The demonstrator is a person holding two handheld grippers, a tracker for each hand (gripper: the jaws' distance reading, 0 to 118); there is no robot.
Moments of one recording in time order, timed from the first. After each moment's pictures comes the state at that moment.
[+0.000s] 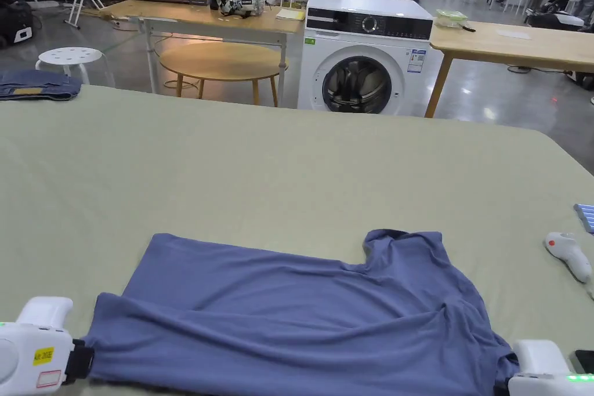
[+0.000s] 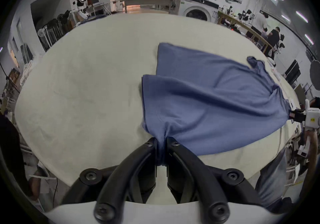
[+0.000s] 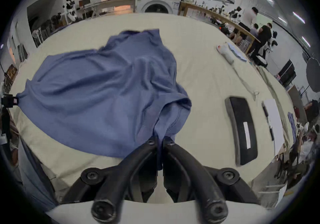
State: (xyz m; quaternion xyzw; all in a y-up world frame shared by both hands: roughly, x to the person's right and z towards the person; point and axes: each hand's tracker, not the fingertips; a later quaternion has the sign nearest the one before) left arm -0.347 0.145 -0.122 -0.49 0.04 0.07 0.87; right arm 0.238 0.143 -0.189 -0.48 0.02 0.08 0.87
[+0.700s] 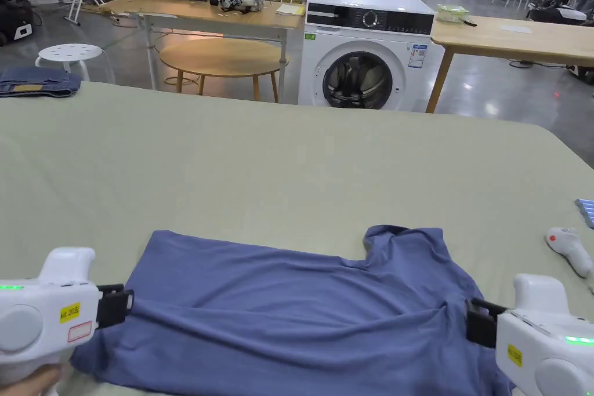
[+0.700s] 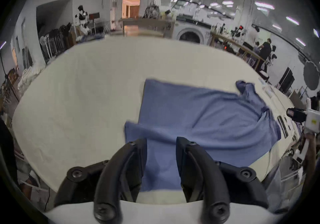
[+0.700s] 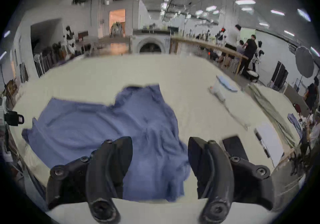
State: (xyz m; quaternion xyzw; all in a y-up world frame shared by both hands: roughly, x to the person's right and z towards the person) left arm -0.320 0.203 -0.151 -0.36 0.02 0.07 0.93; right arm 0.203 0.212 -0.199 -0.28 0.01 0.03 0.96
